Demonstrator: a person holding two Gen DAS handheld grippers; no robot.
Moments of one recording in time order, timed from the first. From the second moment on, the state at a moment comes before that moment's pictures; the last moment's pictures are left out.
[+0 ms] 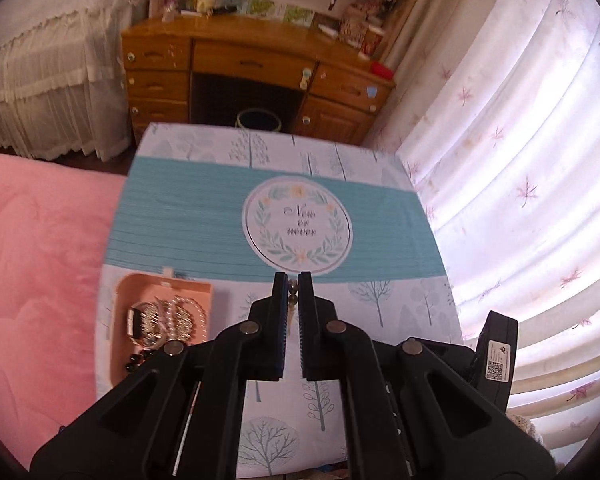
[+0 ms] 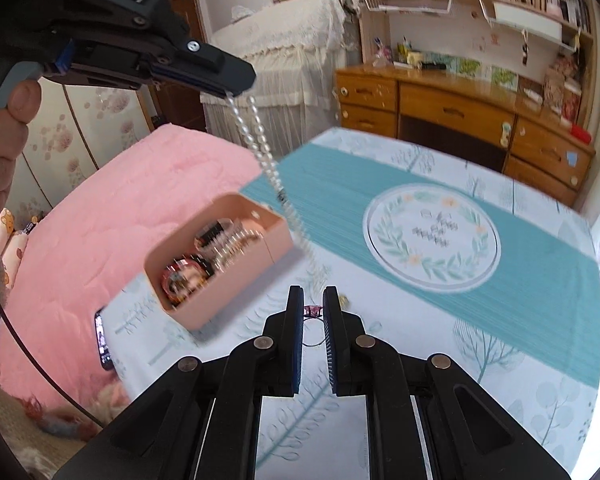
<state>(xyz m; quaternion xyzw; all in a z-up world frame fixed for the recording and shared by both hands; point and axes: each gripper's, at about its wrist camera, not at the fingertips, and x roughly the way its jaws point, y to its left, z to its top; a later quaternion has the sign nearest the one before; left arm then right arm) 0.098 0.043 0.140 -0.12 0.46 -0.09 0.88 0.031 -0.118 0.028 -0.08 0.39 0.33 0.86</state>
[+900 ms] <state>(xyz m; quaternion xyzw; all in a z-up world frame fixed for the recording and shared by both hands) 0.058 0.173 0.051 -0.18 0.51 0.01 0.84 0.092 0.031 -0.008 0.09 0.55 0.41 0.72</state>
